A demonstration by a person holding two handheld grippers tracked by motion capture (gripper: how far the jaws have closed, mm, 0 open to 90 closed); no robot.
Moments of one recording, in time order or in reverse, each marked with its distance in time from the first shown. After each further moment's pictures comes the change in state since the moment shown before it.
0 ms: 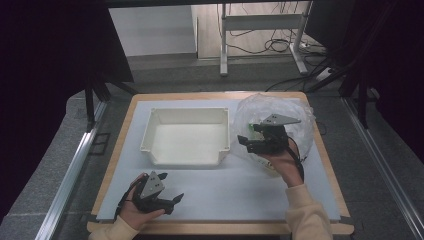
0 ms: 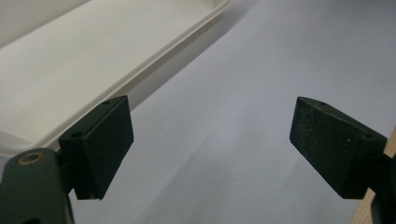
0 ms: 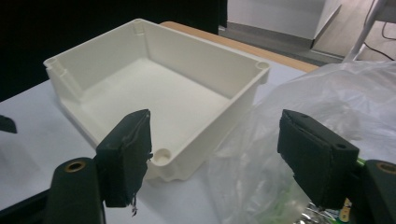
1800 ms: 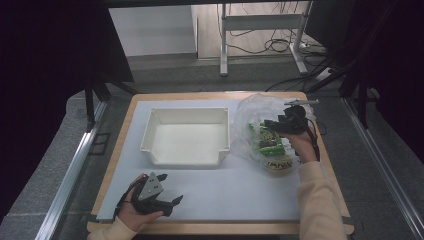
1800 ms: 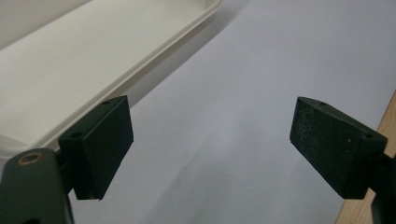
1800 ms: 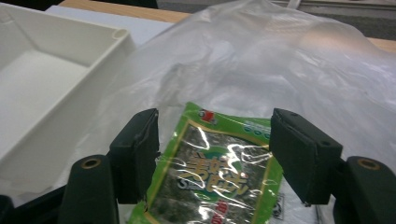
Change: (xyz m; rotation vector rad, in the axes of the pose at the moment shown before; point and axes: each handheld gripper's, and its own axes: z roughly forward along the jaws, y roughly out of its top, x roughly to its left) left arm -0.001 -0.001 -0.005 -0.004 -0.021 0.020; right arm -0.113 -0.010 0.018 0.138 -0.172 0.194
